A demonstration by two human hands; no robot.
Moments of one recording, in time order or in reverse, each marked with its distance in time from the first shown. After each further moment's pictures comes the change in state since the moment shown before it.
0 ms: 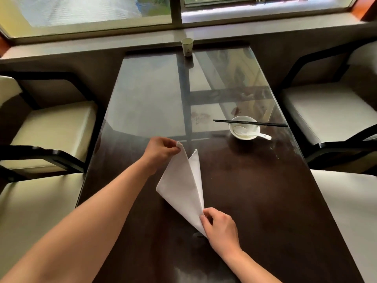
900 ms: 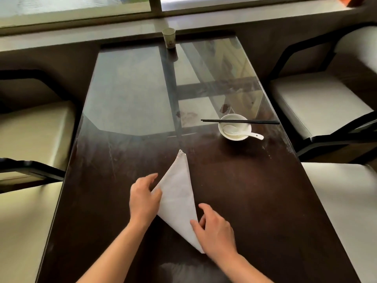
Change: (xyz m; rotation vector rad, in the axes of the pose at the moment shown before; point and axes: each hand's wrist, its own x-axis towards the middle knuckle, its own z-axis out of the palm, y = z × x) left_hand -0.046 -0.086 0.046 0.323 0.271 -0.035; right_hand 0.026 0.001 -0.007 -0.055 -0.051 0.074
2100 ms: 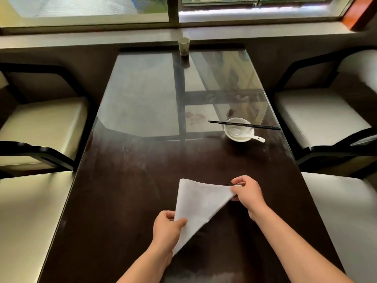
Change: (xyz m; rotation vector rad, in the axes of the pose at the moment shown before) left_hand -0.111 0.013 0.012 -0.444 -0.219 -0.635; right_hand 0.060 0.040 -0.081 0.559 0.133 0.347
